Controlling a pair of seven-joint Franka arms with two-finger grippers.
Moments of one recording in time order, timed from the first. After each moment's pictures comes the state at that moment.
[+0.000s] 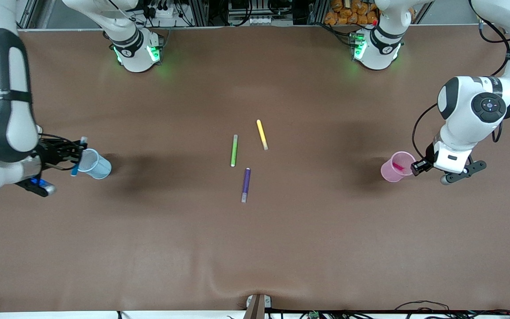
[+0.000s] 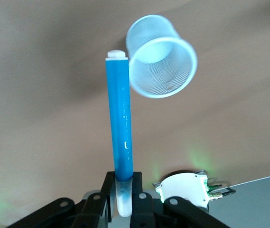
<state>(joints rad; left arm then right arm) 0.27 0.19 -0.27 -2.20 0.23 2.50 -0.56 -0.06 0.49 -0.11 -1.47 0.16 1.32 0.25</state>
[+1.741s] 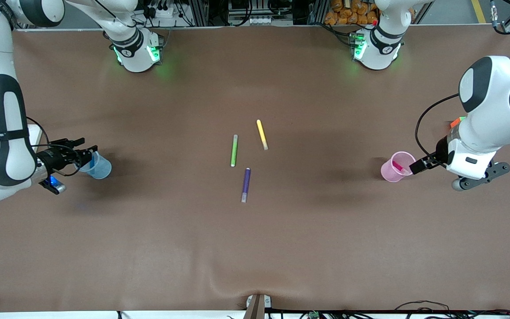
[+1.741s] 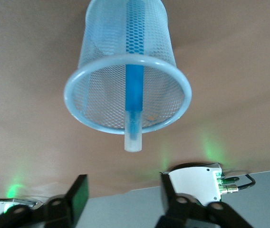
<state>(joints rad) 0.26 0.19 -0.40 -1.78 0.15 1.94 -0.56 -0.17 0.65 -0.11 -1.51 0.25 1.32 0.19</state>
